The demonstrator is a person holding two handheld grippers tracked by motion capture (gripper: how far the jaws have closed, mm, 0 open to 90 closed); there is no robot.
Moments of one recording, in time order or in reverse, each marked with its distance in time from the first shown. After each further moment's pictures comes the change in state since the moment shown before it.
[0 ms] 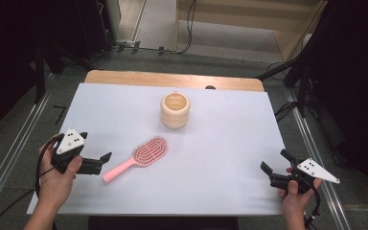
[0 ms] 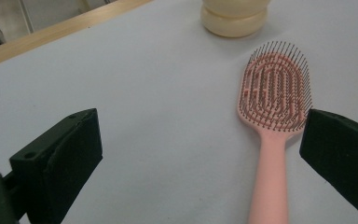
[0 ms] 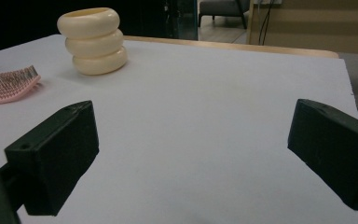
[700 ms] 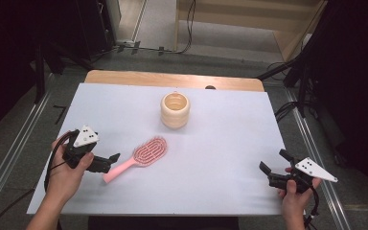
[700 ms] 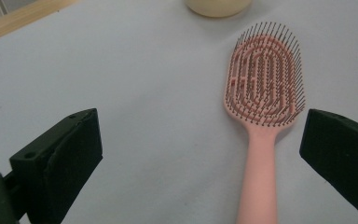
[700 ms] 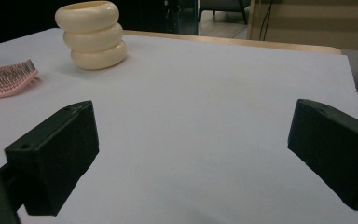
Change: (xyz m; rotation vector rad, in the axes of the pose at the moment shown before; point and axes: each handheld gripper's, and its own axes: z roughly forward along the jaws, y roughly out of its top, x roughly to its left) left arm -0.008 0.013 0.021 0.112 -0.038 0.036; right arm 0.001 0.000 0.003 0.022 0.000 -0.002
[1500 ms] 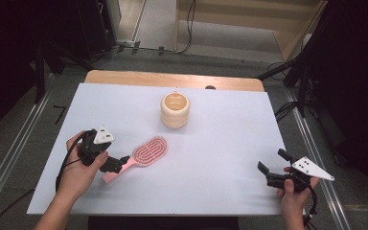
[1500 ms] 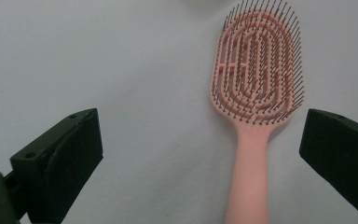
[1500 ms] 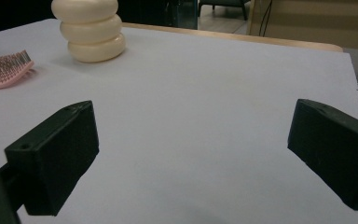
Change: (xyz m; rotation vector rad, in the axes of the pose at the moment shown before) left arm -0.015 0.010 0.028 0.115 -0.027 0.035; right arm 0.002 0.000 0.004 0.022 -0.008 -0.027
